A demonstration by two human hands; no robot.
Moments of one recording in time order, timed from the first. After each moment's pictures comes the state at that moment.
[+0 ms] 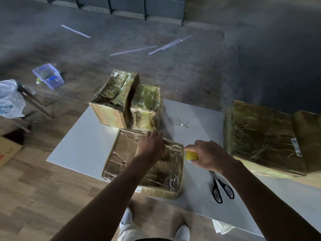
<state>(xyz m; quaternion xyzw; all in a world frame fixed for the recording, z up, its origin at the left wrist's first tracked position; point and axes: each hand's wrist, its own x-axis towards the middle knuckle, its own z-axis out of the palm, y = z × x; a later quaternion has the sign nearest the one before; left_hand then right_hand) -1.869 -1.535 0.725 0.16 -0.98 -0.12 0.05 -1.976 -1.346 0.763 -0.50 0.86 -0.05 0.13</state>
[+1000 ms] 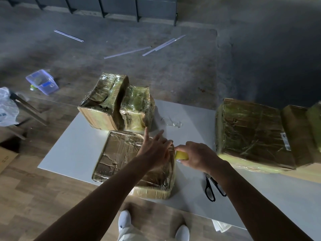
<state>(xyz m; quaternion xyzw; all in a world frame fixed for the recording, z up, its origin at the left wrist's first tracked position) -1.889 -1.509 0.721 0.00 -1.00 -0.01 -0.06 -1.978 -1.340 0.744 -0.47 0.86 -0.10 0.16</state>
